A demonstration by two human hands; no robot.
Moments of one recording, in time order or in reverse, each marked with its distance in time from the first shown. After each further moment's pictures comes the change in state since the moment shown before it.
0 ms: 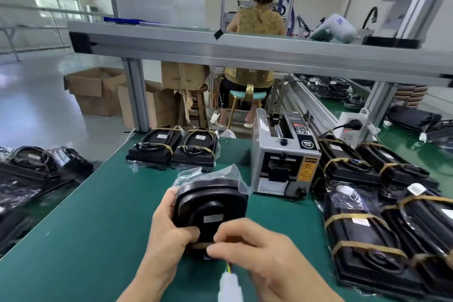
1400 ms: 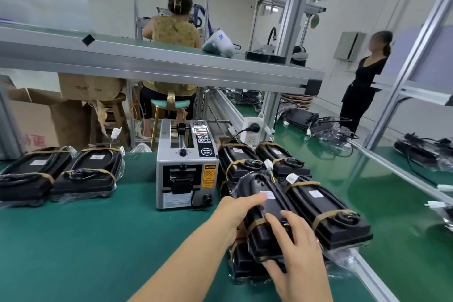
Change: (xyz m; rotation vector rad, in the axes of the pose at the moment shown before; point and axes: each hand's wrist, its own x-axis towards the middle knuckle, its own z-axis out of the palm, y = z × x) left_hand 0.020 -0.007 0.260 0.075 -0.496 -0.797; right_hand -0.134 0.058 -0.102 -0.933 0.143 0.746
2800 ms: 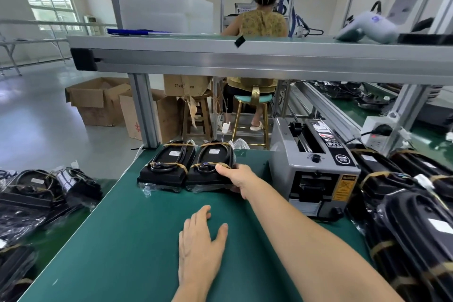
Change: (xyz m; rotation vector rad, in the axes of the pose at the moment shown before) left_hand -0.051 -0.074 -0.259 0.695 0.928 0.444; right_hand 0.212 -0.286 0.186 1.130 -0.796 0.577
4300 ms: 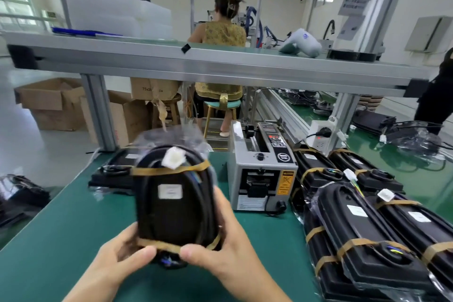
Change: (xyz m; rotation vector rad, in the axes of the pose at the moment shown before) left_hand -0.015 -0.028 -0.061 -0.893 -0.474 0.058; right_hand -0.196 0.066 -0.065 0.208 -0.341 -0.788
